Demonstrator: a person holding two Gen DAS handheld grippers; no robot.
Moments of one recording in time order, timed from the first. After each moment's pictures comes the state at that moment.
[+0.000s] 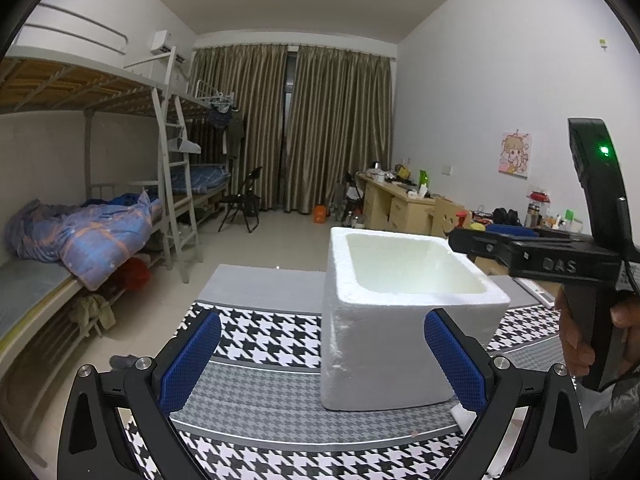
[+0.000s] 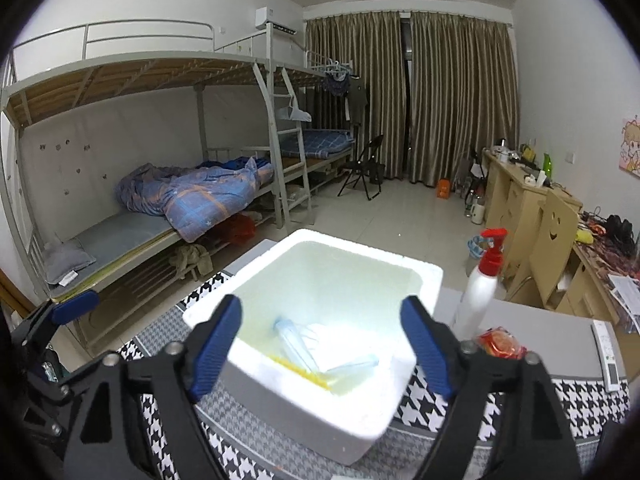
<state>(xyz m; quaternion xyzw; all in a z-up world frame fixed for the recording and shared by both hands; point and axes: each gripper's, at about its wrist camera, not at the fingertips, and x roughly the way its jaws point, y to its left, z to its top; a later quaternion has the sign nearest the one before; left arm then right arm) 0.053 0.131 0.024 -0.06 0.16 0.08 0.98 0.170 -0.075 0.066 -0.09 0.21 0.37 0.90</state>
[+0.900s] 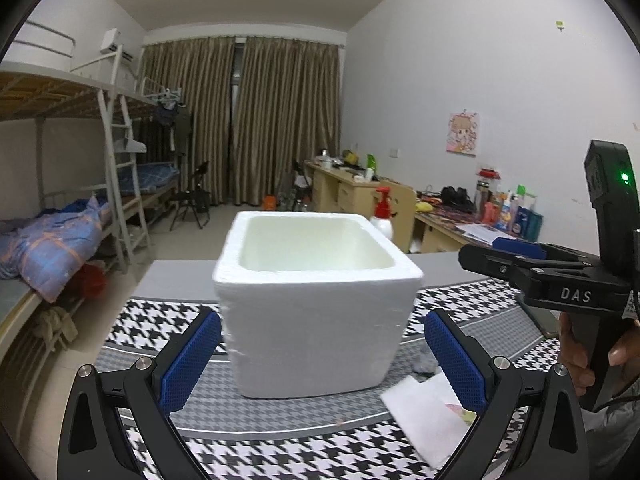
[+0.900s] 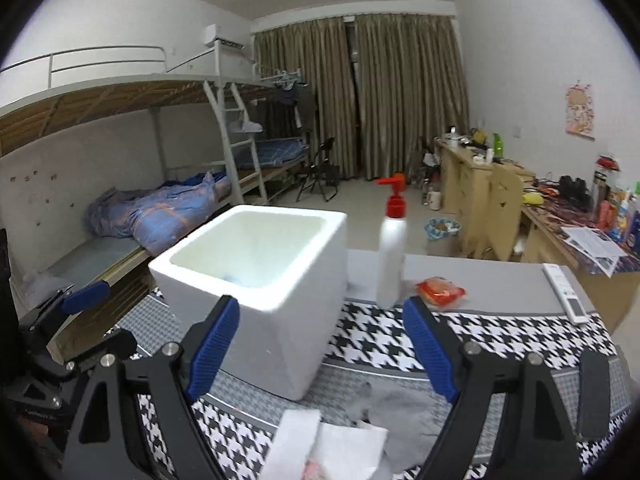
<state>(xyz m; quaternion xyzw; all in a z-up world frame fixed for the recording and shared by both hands) 0.062 0.073 0.017 -0.04 0.18 -0.01 0.98 0.141 -0.162 0.039 -0.04 0.21 0.28 0.94</state>
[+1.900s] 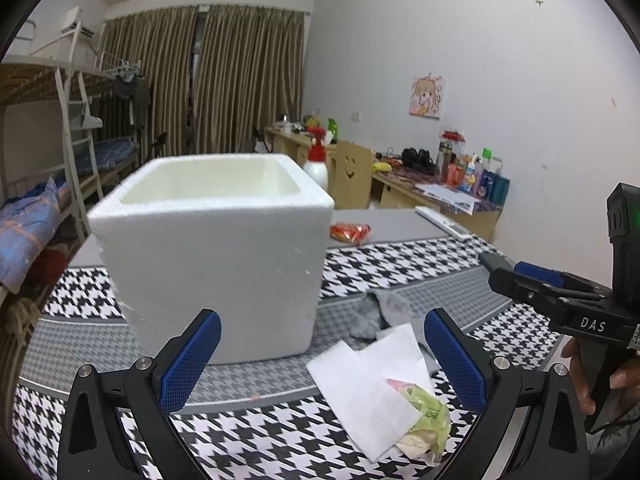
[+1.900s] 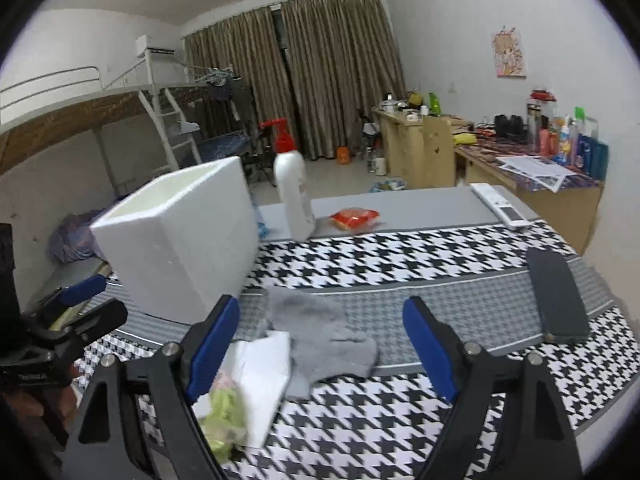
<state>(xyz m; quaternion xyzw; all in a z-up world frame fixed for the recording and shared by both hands) 0.084 0.014 -0.020 -0.04 0.24 -0.08 0.97 0.123 -0.253 -0.019 0.01 0.26 0.20 0.94</state>
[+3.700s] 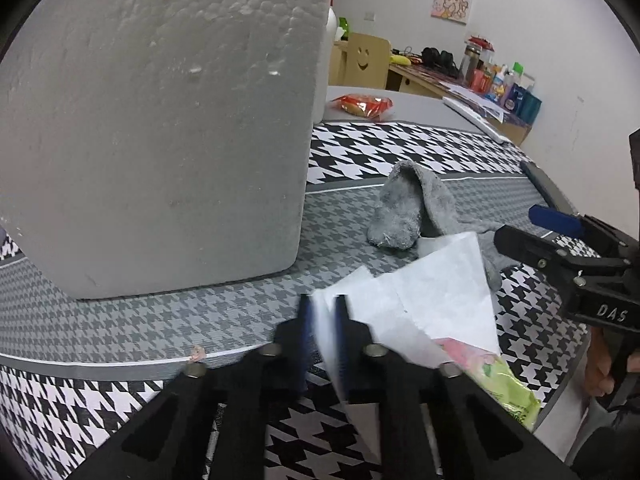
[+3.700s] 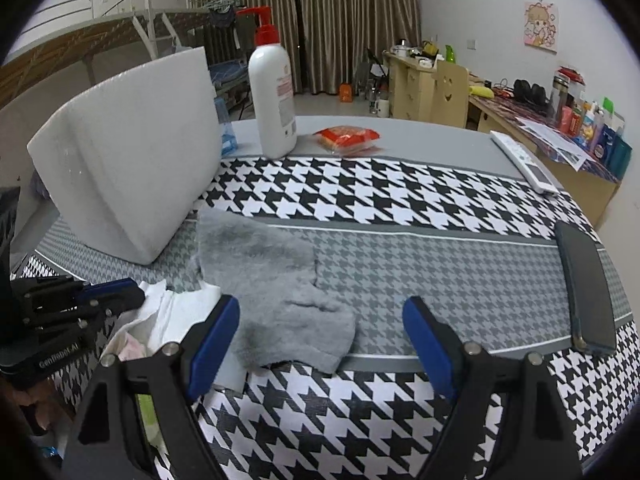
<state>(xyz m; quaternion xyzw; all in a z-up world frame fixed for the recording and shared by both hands) 0.158 -0.009 -0.104 -0.03 0.43 -0.07 0.90 0.186 -0.232 -0.079 -0.07 0.37 0.20 0.90</state>
